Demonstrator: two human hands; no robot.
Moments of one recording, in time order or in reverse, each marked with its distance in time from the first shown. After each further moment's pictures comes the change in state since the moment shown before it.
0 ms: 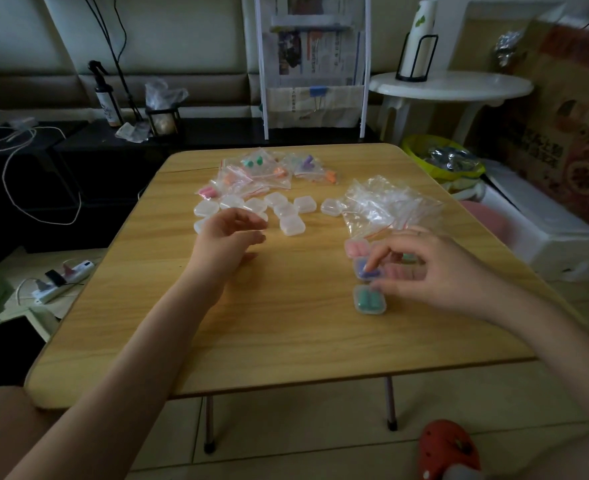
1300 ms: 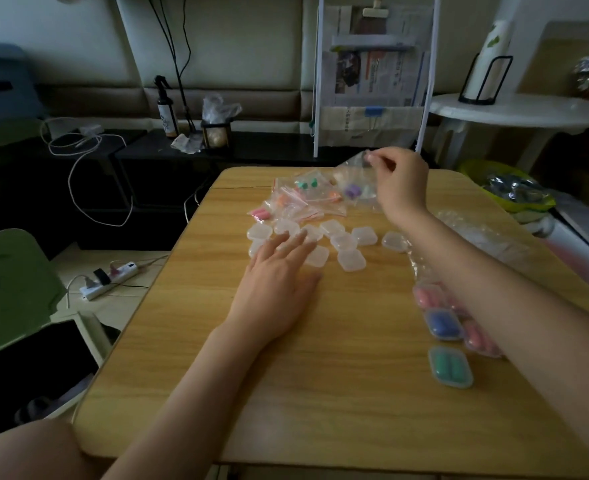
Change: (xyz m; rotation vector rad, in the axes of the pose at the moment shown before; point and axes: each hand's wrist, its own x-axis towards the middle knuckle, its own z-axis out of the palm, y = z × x) left_hand 0.021 -0.024 -0.020 1.012 -0.031 0.458; right_hand 0.225 -0.013 0.036 0.141 0.731 0.061
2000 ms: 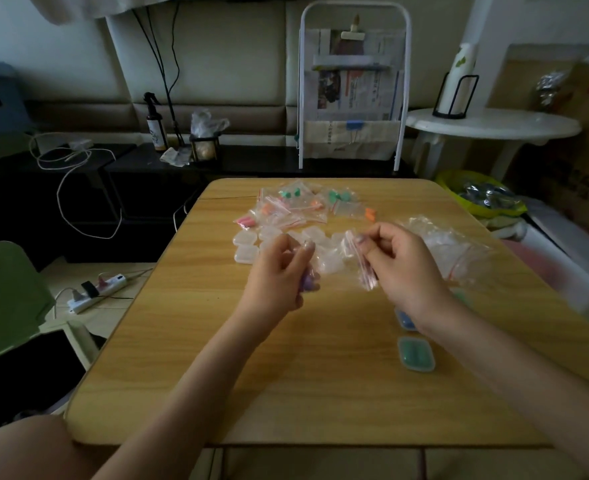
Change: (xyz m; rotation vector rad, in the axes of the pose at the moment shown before) left_hand -0.003 0.046 -0.014 -0.993 0.032 -0.305; right_hand -0.117 -0.031 -0.082 0.338 -0.335 0.171
